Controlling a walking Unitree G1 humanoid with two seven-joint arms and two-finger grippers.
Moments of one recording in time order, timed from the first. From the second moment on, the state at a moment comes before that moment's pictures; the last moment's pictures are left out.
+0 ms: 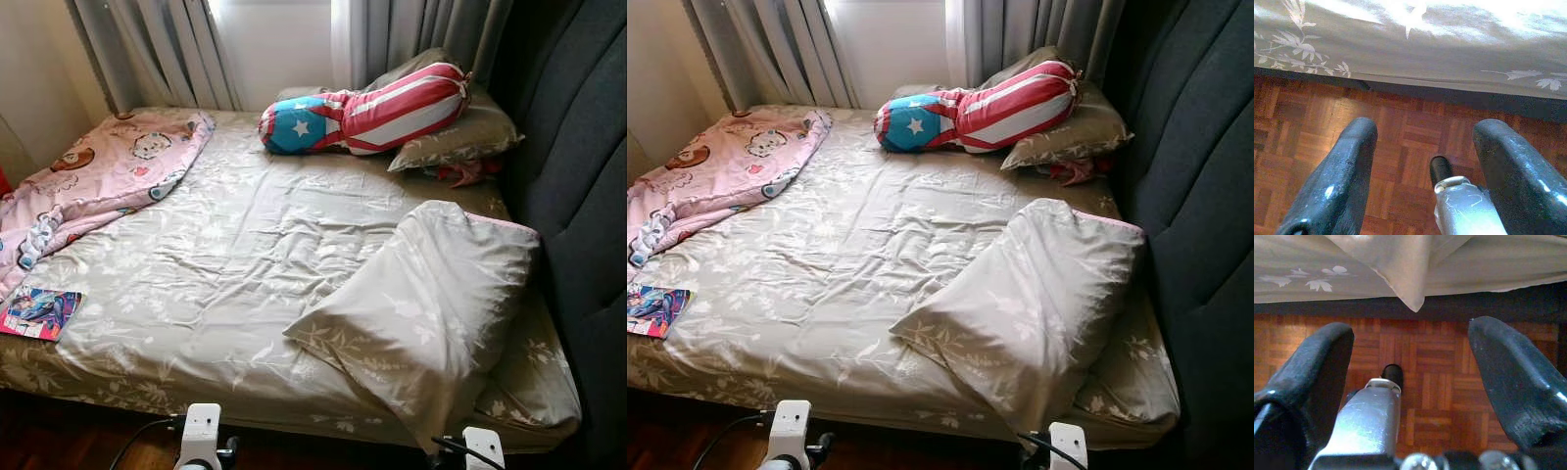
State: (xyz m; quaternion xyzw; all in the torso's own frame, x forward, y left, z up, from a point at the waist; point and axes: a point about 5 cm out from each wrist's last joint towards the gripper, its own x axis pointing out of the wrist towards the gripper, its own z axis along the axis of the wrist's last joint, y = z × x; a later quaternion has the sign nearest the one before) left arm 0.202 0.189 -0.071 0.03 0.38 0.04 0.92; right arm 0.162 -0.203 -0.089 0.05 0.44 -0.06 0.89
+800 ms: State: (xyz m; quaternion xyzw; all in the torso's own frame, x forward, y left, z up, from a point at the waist) left arm 0.201 0.188 -0.071 0.03 0.38 0.04 0.92; right arm 0.162 -0.203 -0.089 0.05 0.44 -0.05 0.89
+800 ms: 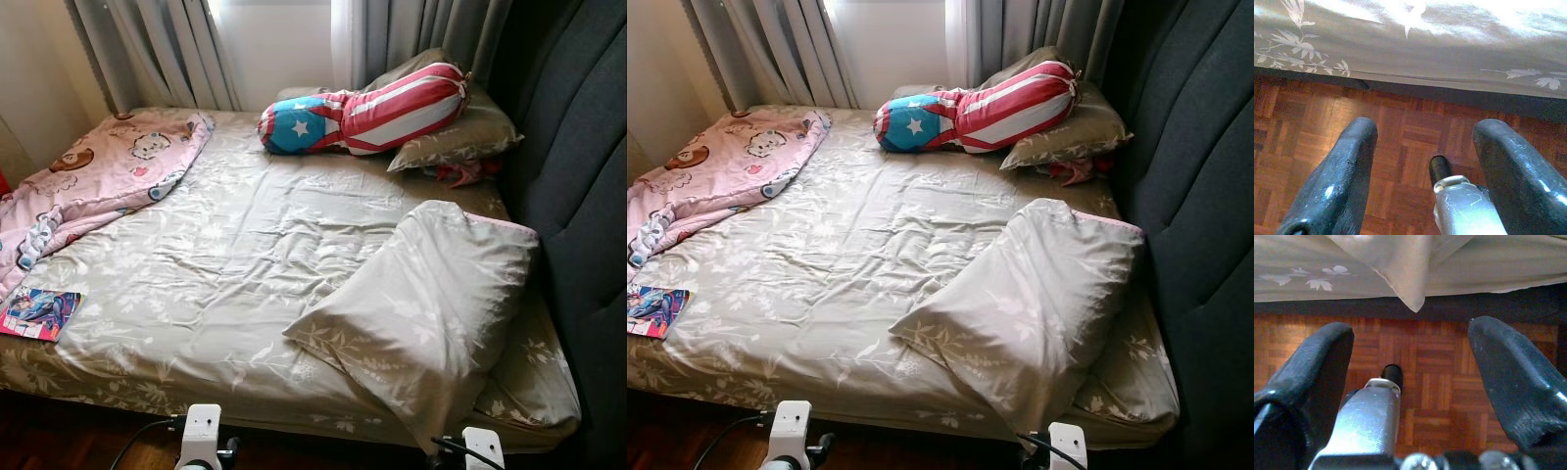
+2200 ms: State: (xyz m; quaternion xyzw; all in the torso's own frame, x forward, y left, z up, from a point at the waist) left arm 0.225 0.189 -0.055 0.01 0.33 0.04 0.94; right arm 0.166 -0.202 -0.084 0.06 0.39 -0.06 0.92
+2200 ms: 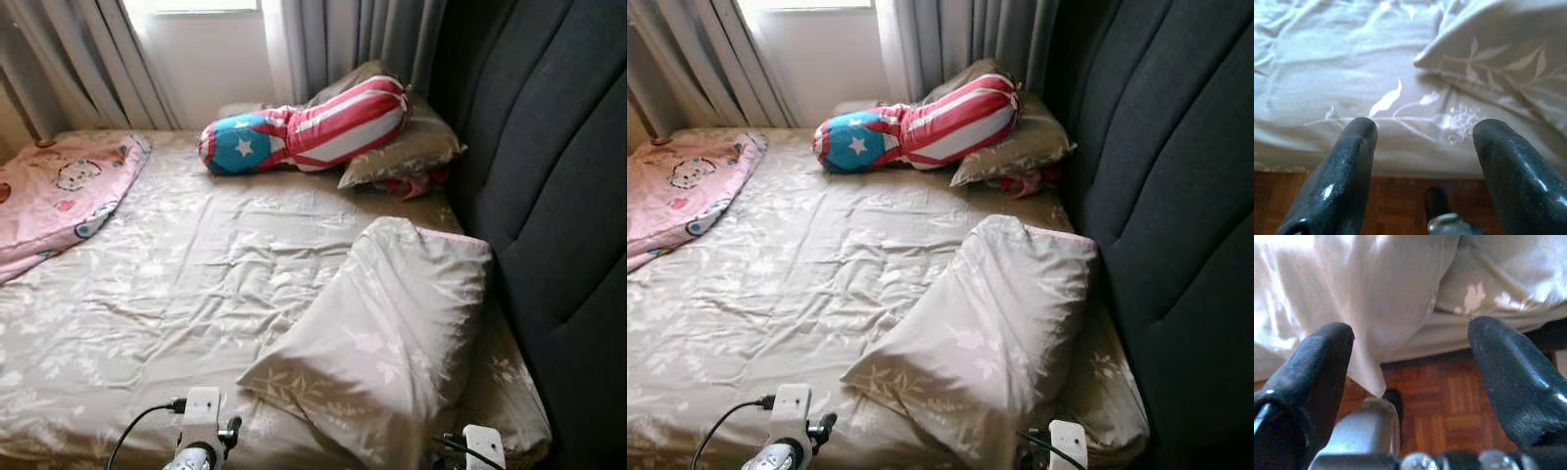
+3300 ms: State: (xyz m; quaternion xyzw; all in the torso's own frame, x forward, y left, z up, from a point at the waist) left arm 0.255 0.196 0.007 0.03 0.08 0.00 1.00; right arm 0.250 -0.196 0.001 0.04 0.08 -0.02 1.00
